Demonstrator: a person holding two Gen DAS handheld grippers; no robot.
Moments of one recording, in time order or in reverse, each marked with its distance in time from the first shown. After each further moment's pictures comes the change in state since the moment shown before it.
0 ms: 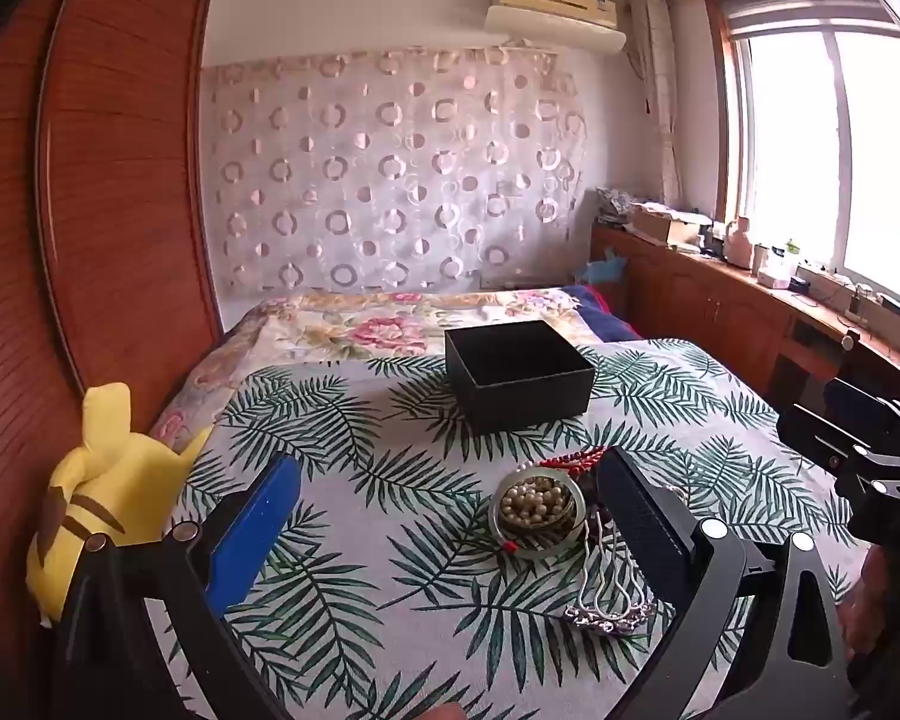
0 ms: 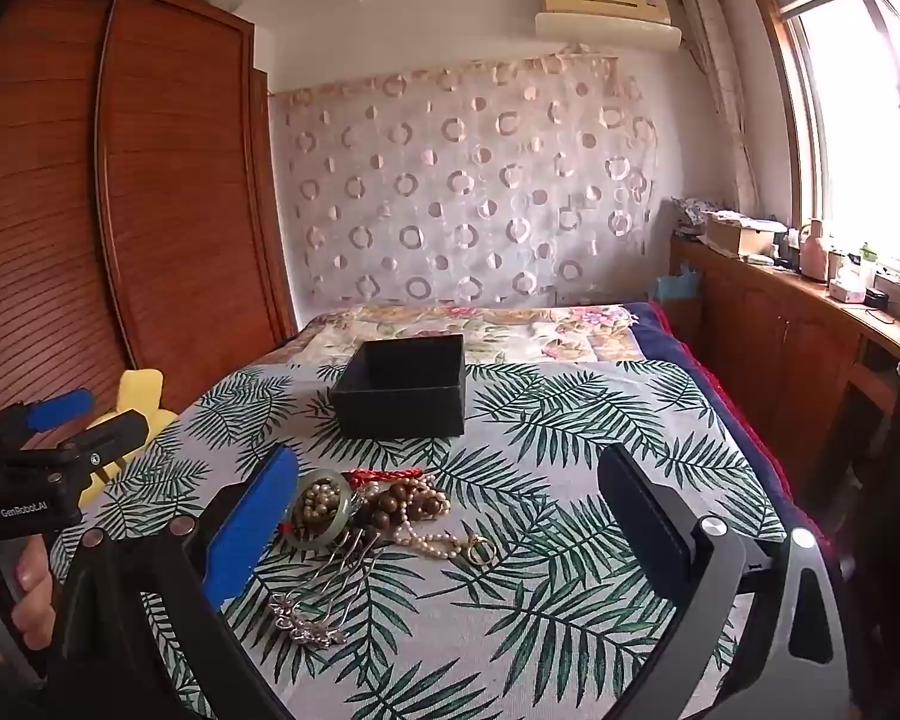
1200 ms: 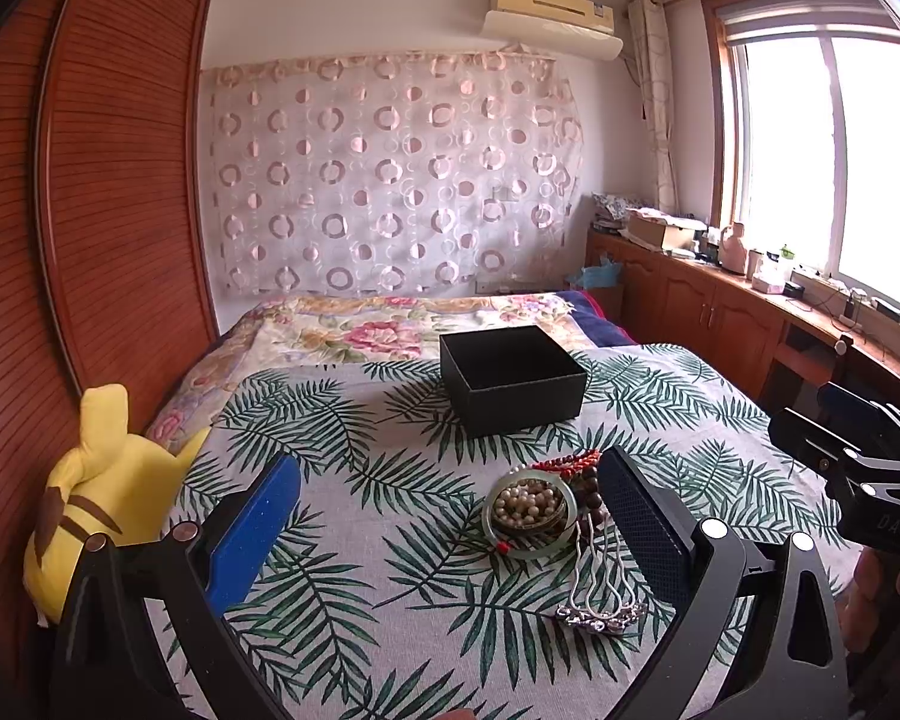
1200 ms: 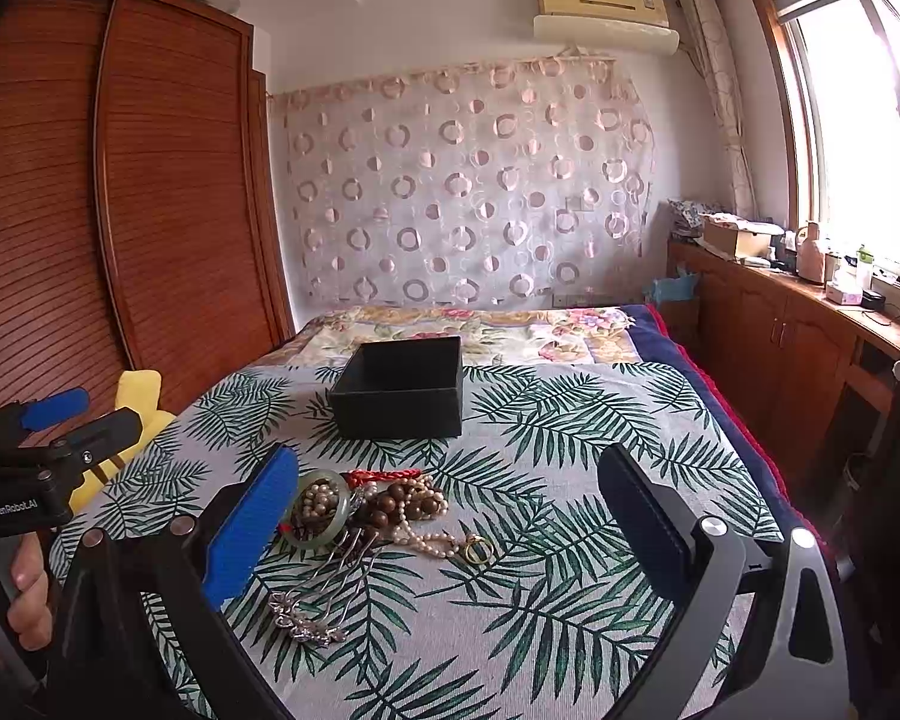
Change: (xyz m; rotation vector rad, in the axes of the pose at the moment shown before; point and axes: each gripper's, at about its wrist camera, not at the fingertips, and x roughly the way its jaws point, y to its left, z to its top) left arm -0.004 -0.003 0.002 -0.009 -0.004 -0.008; right arm -0.001 -0.004 0.003 -0.003 0.005 -0.010
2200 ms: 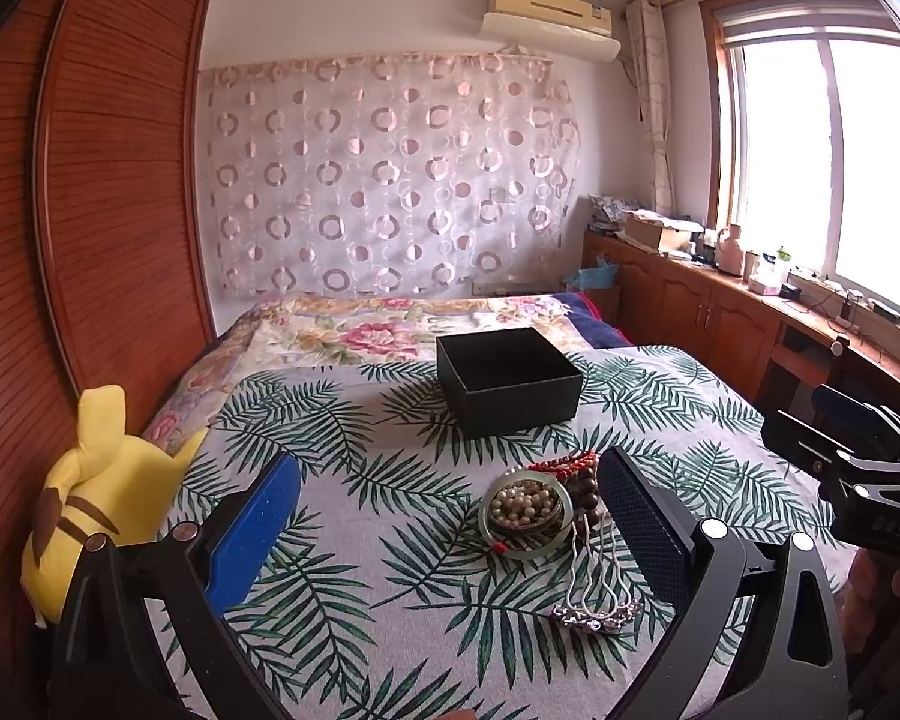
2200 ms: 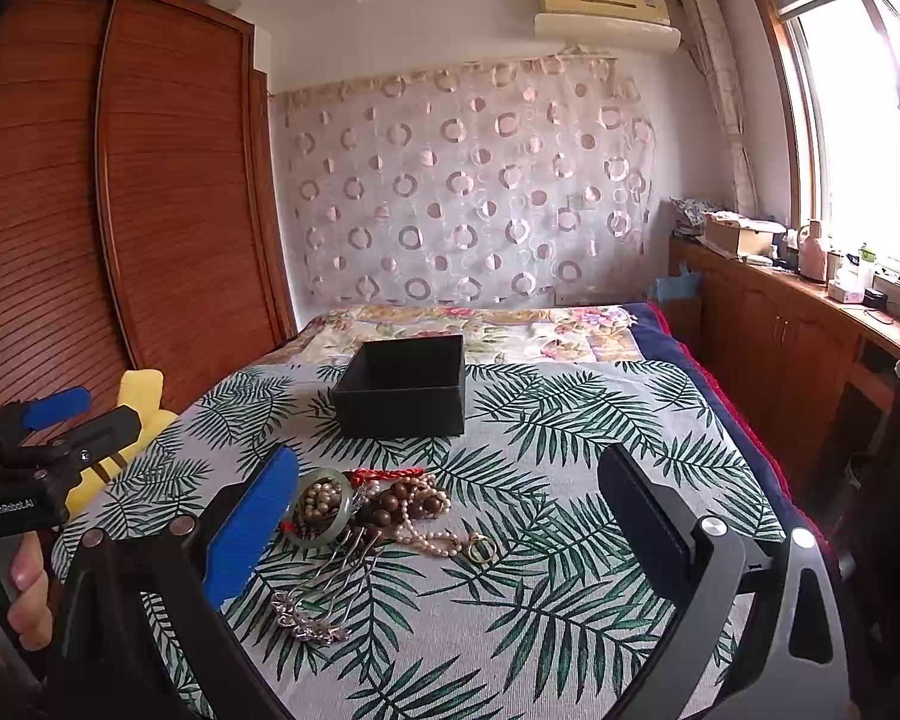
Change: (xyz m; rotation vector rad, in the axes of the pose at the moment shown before) left arm -0.002 -0.006 -0.001 0.001 -0.004 -0.008; right arm -0.005 0.008 -0.002 0.002 0.004 0.007
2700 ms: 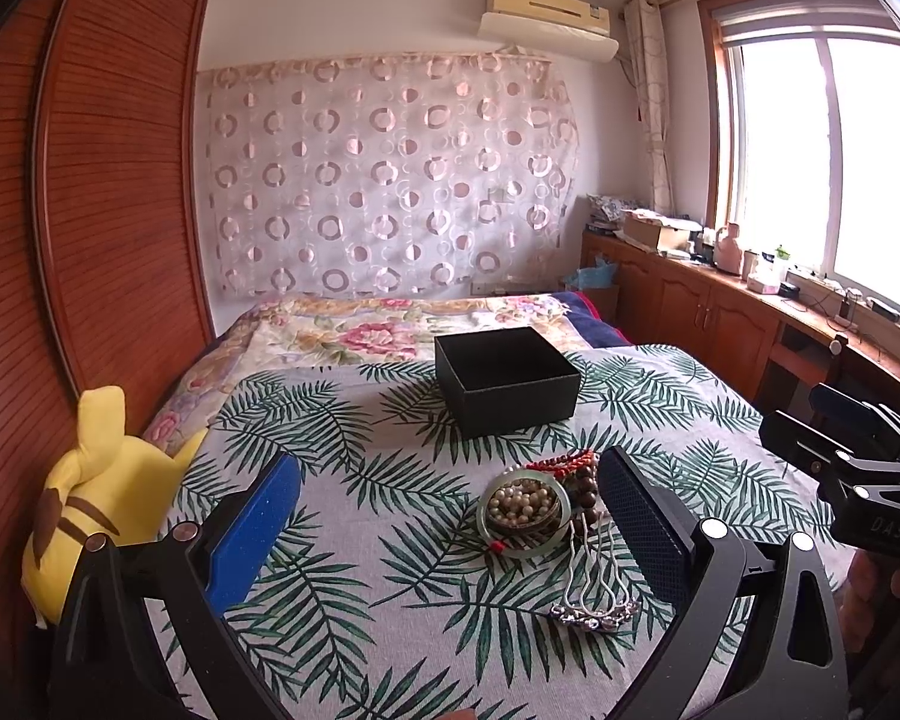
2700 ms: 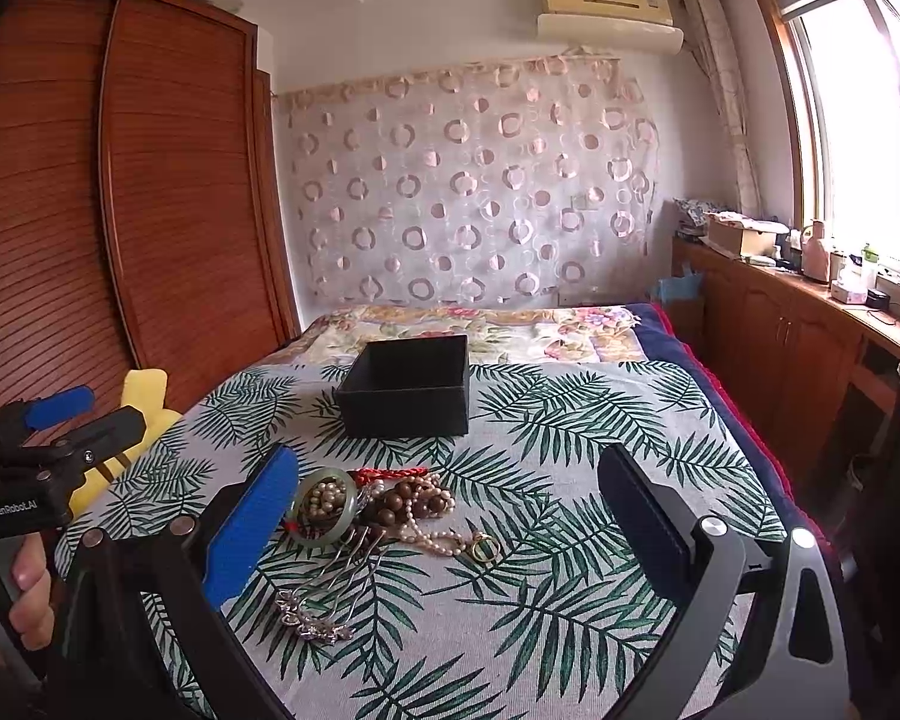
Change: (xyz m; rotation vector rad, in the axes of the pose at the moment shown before) left arm 0.000 0.000 0.000 -0.003 0.001 -0.001; right arm 0.001 0.003 0.002 -0.001 0.004 0.008
